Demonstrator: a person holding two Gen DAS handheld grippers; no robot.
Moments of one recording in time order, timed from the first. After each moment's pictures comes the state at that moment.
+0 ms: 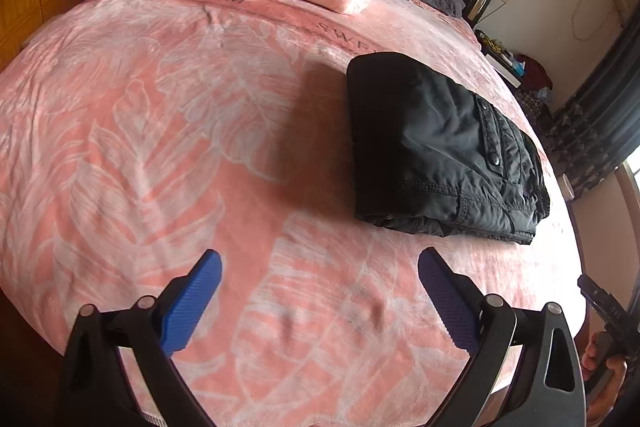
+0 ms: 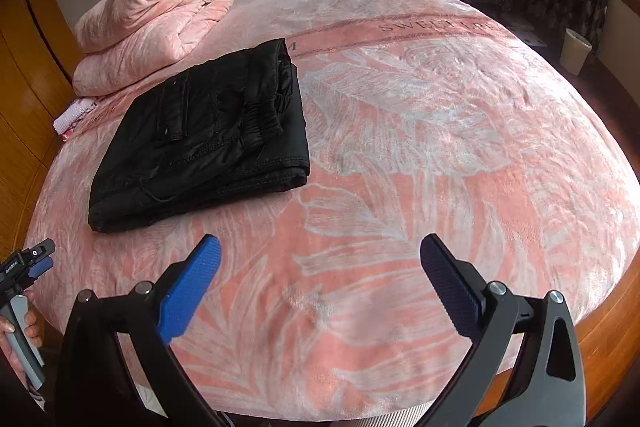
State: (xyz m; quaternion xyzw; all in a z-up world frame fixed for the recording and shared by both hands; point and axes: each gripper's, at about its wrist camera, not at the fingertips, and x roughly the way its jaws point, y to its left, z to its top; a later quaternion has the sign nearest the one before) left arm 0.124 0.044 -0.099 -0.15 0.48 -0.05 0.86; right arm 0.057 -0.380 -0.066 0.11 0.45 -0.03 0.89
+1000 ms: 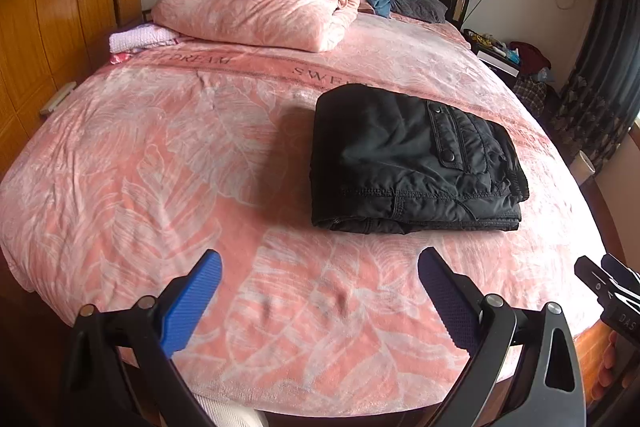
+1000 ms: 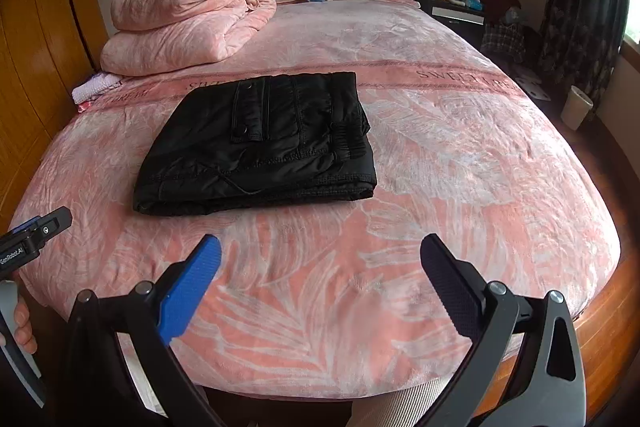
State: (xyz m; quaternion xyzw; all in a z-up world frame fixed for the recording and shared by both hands) left arm 0.072 -0.009 -0.031 -0.06 0.42 -0.02 0.90; right arm 0.030 -0.295 -0.015 0.03 0.42 -0.01 0.91
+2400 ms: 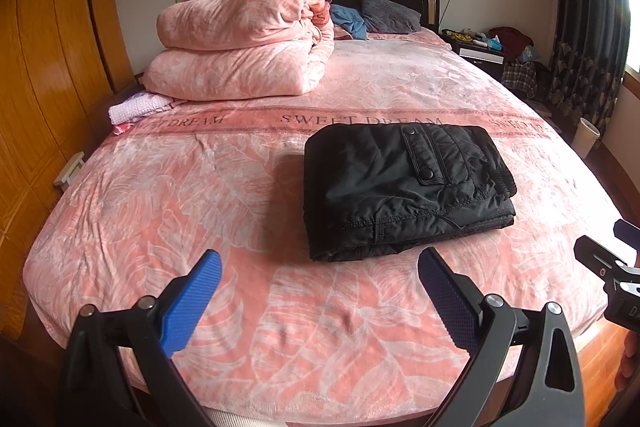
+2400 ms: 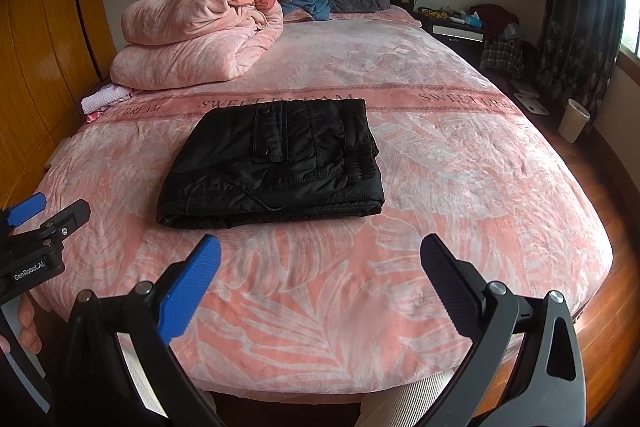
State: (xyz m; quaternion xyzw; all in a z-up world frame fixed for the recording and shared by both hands) left arm 0.058 -0.043 0.012 0.04 0.37 -0.02 0.93; right arm 0.012 -0.275 0.015 0.03 0.39 -0.01 0.92
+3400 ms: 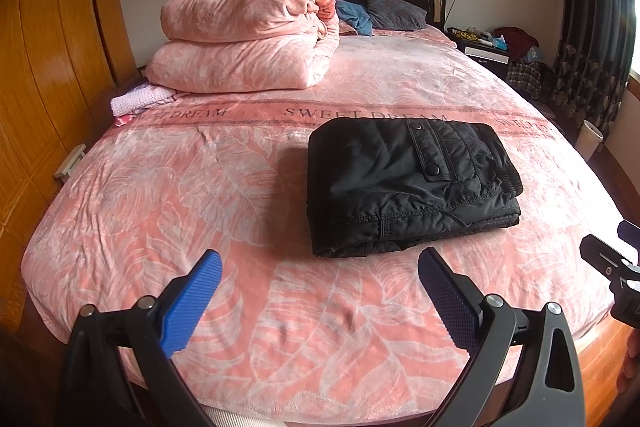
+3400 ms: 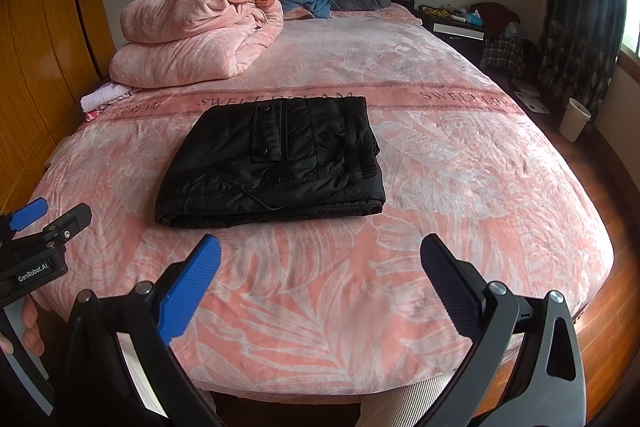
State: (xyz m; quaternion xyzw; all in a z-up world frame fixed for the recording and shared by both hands) left arm 0.062 -0.039 0.001 0.03 0.38 -0.02 0.92; right arm 0.016 -0.275 0.011 0.03 0.39 -0.01 0.92
